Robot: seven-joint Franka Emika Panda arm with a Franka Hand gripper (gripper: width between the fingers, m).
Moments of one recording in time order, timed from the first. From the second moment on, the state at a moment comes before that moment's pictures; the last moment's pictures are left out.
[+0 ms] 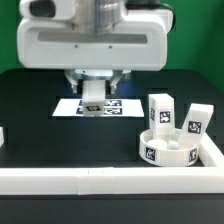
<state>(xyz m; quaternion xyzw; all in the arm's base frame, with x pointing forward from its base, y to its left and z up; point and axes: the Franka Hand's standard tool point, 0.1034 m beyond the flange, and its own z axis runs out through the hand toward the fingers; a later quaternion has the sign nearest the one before) 0.591 -0.040 0.117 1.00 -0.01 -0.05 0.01</state>
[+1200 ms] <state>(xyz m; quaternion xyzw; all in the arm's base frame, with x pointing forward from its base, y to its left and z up) 0.595 0.061 0.123 0.97 0.02 0.23 0.02</state>
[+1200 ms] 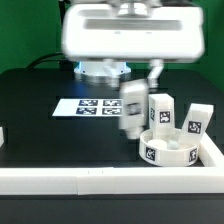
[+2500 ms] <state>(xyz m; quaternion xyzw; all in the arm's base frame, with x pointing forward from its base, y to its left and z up) 0.585 0.076 0.115 0.95 0.11 0.28 0.05</state>
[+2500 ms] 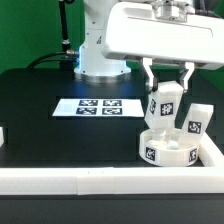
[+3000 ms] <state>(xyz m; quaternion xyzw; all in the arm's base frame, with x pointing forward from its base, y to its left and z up) 0.580 0.079 0.107 0.95 0.12 0.29 0.06</state>
